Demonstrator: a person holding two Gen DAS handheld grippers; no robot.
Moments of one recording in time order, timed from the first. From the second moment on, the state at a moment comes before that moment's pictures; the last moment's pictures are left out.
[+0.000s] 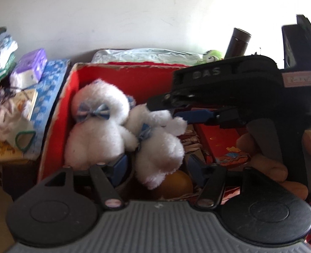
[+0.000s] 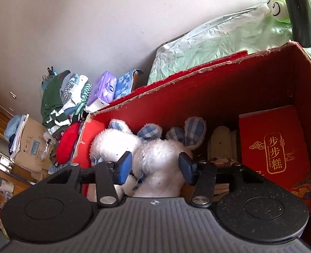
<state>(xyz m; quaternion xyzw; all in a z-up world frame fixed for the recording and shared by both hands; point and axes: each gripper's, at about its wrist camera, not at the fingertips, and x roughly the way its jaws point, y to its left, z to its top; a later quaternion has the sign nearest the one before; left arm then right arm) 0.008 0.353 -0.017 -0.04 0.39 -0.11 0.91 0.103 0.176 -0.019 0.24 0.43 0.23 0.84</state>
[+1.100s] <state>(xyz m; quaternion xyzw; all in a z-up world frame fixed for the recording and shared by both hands) -0.015 0.268 0.010 -0.03 0.39 0.01 0.92 0.009 0.084 0.019 0.16 0.33 0.25 0.90</state>
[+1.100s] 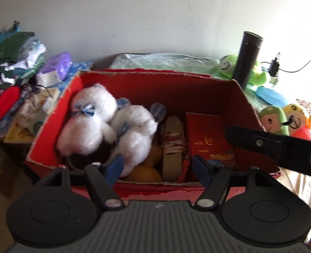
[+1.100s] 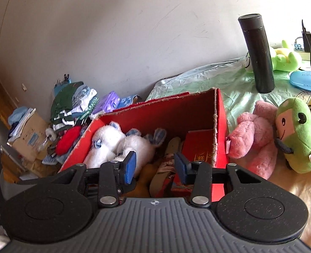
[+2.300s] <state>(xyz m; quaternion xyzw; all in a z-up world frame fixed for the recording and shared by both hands) 0.006 0.124 0.063 0.08 0.38 0.06 0.92 -0.015 -0.069 0.026 0.21 0.31 0.19 0.91</state>
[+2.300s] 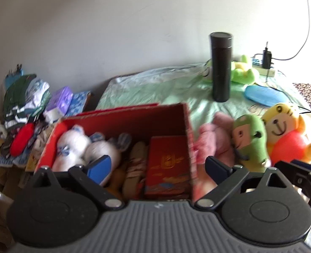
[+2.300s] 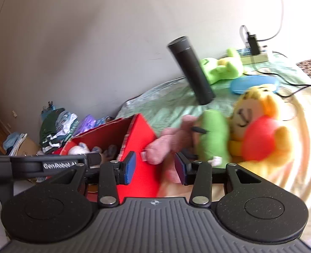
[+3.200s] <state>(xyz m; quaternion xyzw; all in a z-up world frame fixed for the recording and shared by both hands) 0.035 -0.003 0.030 0.11 0.43 -0.02 0.90 -0.011 -0.187 -0.004 0.26 0.35 0.10 0.90</state>
